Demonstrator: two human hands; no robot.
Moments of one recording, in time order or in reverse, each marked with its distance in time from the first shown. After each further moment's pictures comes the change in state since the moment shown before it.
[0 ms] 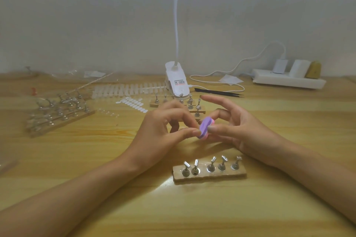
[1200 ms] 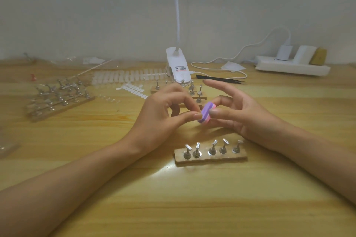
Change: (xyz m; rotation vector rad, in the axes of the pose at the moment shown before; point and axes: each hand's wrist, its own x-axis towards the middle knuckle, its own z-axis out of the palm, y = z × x) left_hand -0.001 0.001 0.000 0.015 0.008 0.006; right_hand -0.002 -0.001 0.002 -0.003 -0.002 0.005
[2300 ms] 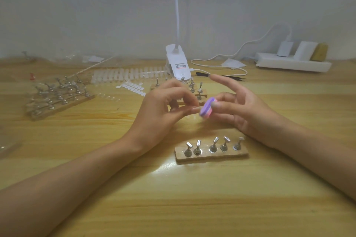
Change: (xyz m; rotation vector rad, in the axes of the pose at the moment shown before) left_hand 0.002 -0.001 0.001 0.032 0.034 0.057; right_hand 0.001 0.003 0.000 0.039 0.058 -0.016
